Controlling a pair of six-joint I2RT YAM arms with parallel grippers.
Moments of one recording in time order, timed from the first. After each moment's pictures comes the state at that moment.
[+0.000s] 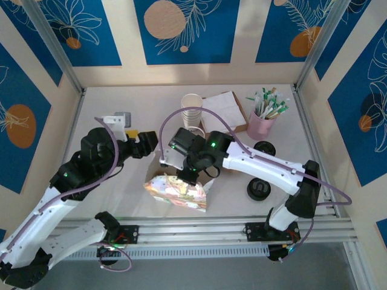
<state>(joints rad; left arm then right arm) -0.69 0.80 1.11 -0.65 -0.12 -0.54 1.10 1.60 1.57 -1.12 -0.12 -0.22</state>
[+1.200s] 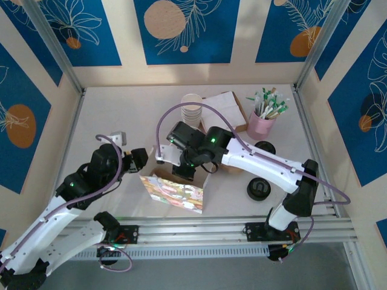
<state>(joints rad) -0.67 0.69 0.89 -0.78 -0.26 -0.67 1.09 1.61 1.64 -1.11 -0.15 -0.31</state>
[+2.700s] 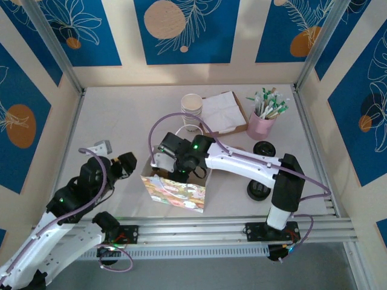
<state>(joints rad) -0.66 0.52 0.80 -0.82 -0.35 -0.79 1.10 1.74 1.54 -0.99 -0.13 -0.25</state>
